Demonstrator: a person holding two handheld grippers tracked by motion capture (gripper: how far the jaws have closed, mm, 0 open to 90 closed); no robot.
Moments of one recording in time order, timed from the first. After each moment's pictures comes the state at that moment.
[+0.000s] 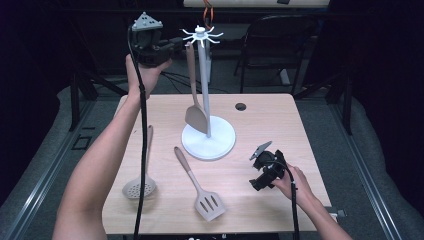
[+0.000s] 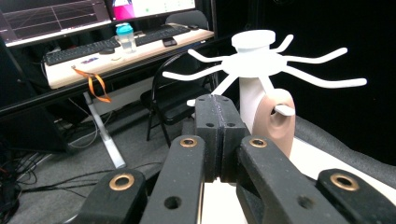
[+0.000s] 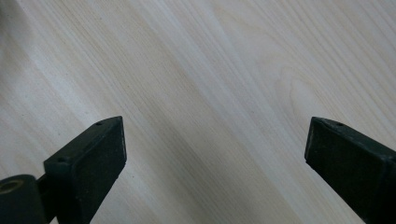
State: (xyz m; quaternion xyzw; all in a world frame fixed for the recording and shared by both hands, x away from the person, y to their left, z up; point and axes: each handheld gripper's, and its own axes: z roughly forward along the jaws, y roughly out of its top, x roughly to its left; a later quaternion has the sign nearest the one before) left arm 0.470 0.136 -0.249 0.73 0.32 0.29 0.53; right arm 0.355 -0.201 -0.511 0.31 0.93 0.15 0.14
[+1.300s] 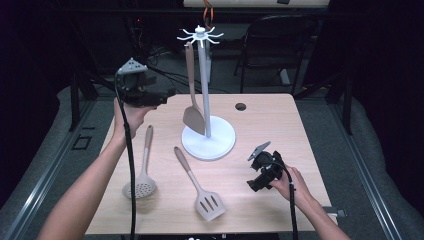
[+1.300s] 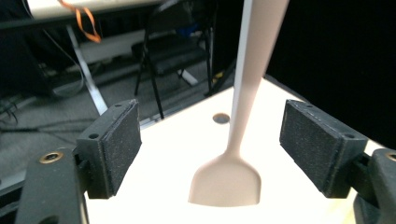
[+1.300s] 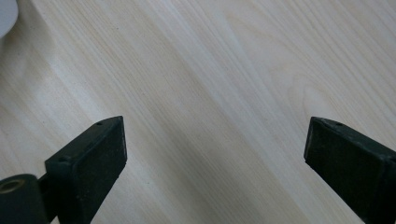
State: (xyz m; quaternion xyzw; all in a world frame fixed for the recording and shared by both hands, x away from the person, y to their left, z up) left arm 0.424 0.180 -0.335 0.75 0.38 0.22 0.50; right arm 0.352 -0.195 -0.511 0.31 0.93 0.17 0.13
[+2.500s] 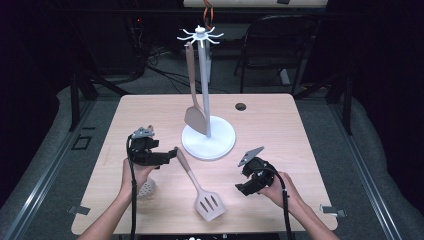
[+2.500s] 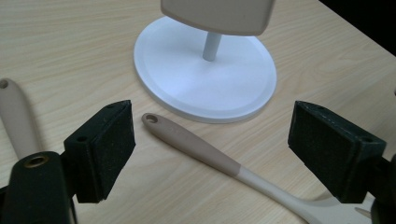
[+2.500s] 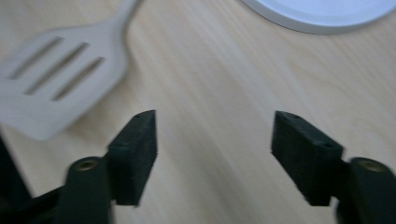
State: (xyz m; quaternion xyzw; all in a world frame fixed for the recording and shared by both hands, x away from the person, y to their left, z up) left arm 0.371 0.189 -0.483 0.77 0.46 0.12 0.42; right arm 0.326 -0.164 -0.499 0.29 0.92 0.24 0.09
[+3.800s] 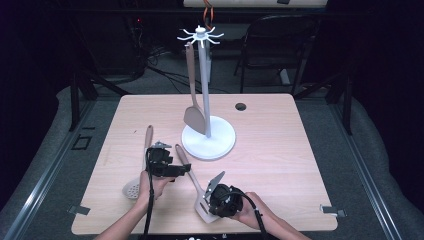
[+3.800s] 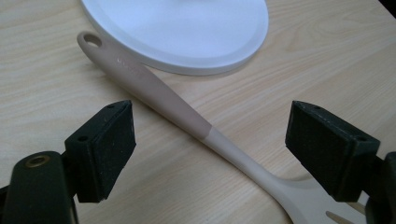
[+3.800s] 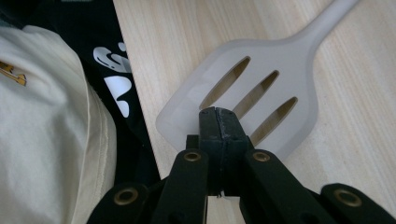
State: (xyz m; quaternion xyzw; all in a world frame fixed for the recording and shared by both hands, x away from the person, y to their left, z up) left arm 0.362 0.148 -0.527 0.78 0.49 0.05 0.38; right arm 0.275 -0.079 -0.525 0.18 0.96 0.23 -0.02
